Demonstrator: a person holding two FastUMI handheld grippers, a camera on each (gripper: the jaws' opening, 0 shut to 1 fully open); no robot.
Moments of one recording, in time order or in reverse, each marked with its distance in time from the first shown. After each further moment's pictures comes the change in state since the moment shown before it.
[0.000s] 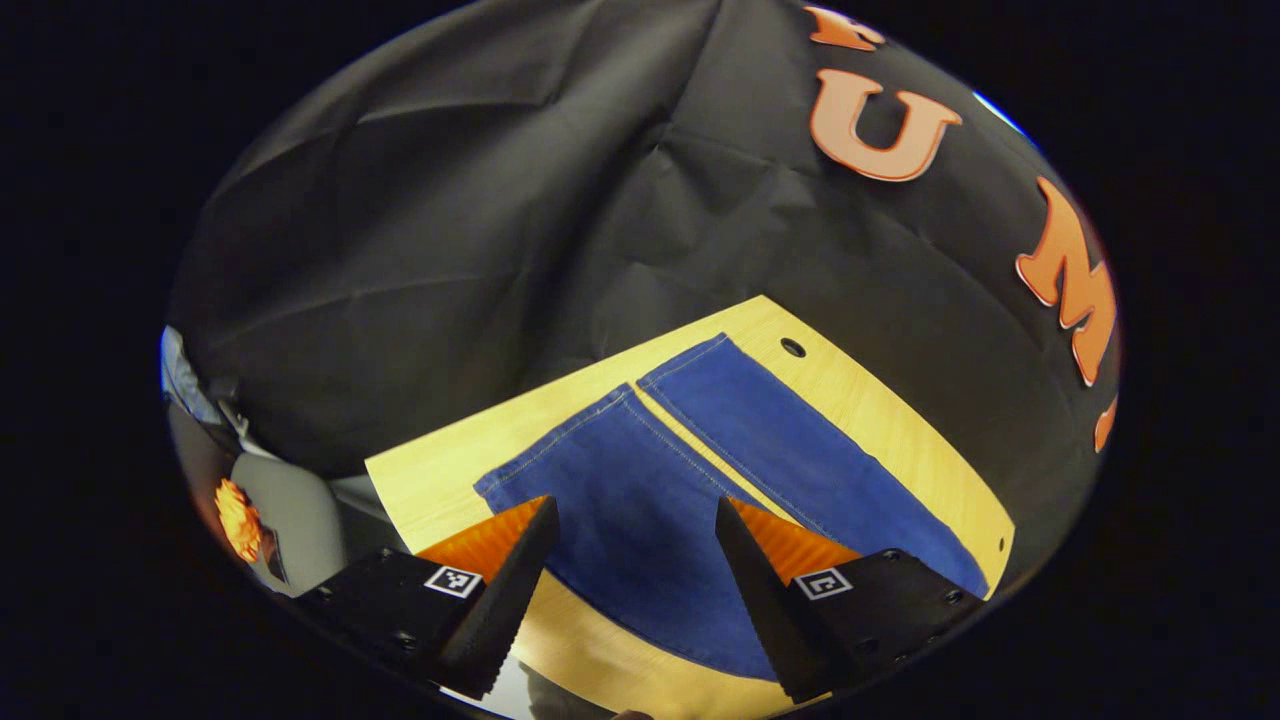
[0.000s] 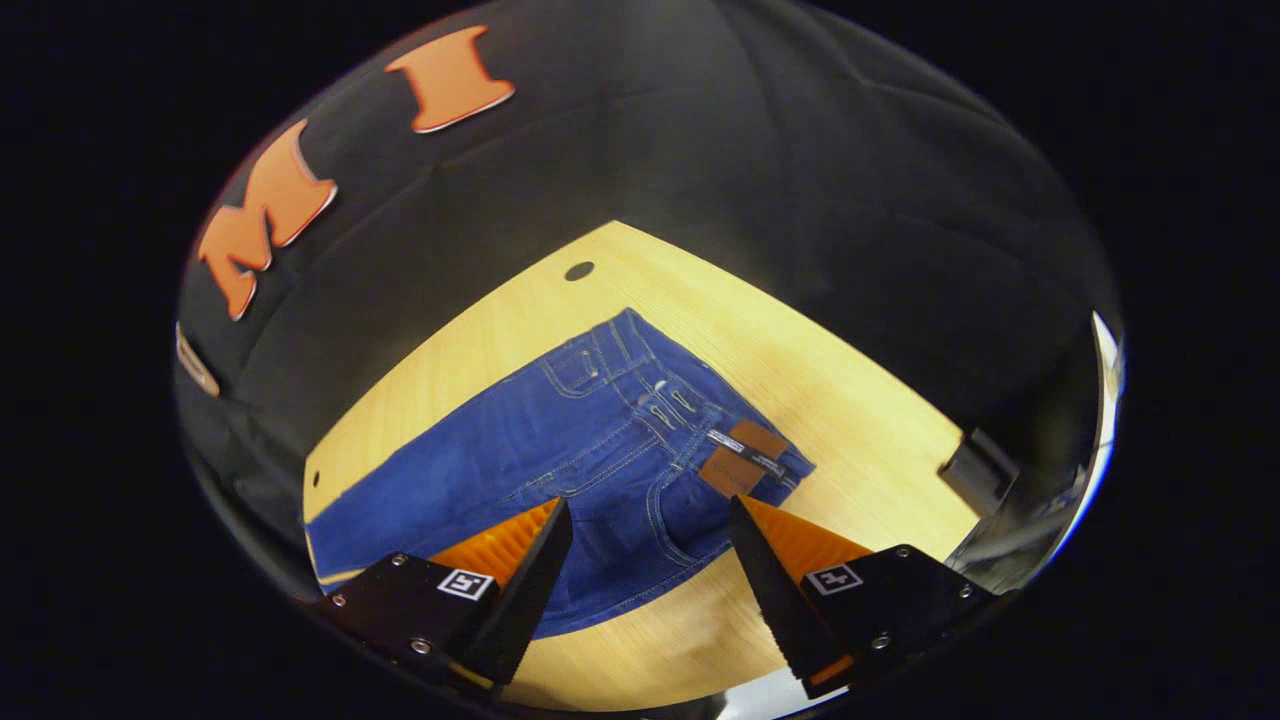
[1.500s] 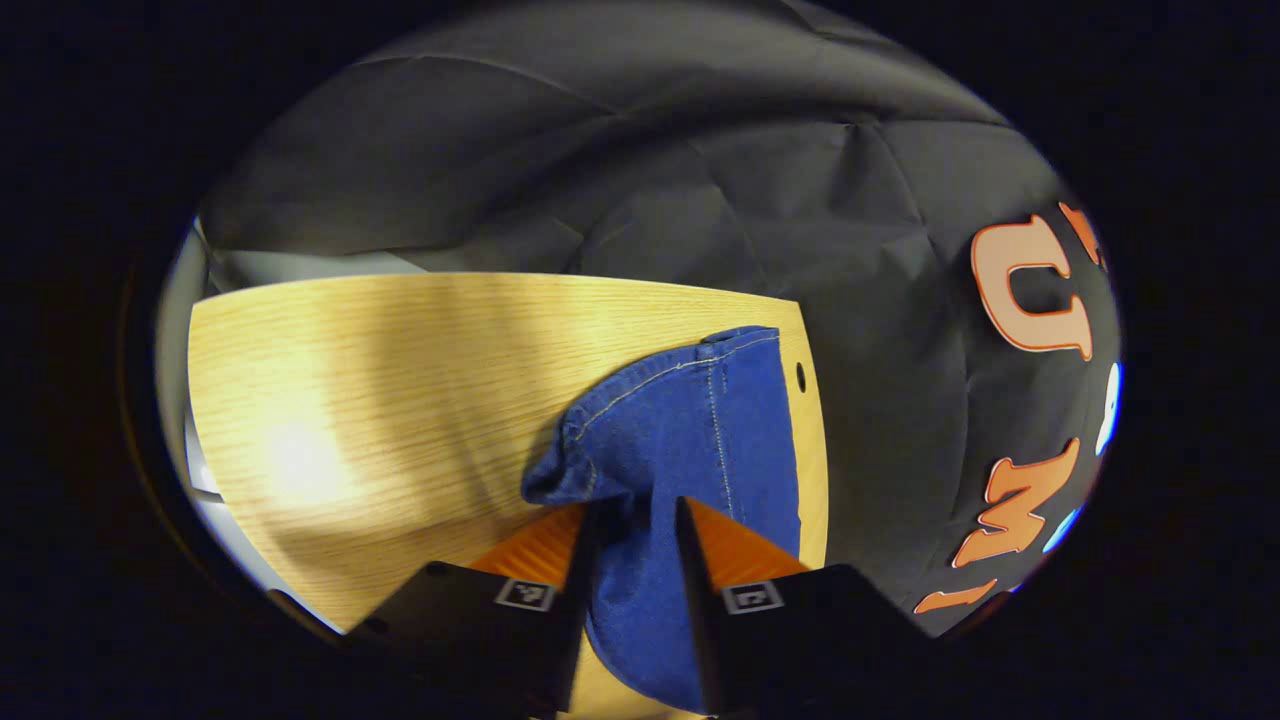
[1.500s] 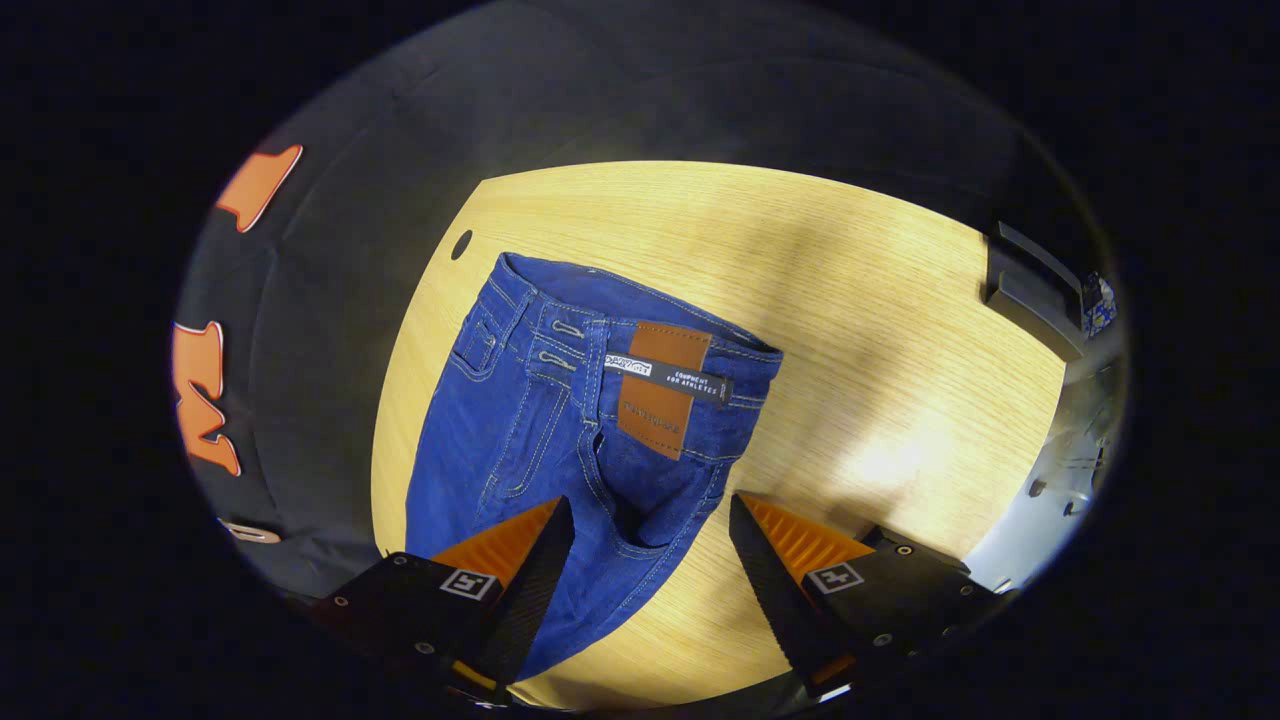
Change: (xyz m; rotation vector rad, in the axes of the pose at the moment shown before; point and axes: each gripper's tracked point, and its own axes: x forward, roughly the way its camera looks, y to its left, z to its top) left arm 0.115 0.036 -0.024 -0.573 0.279 -0.262; right arm 0.049 -0.026 -0.043 0.410 0.228 0.029
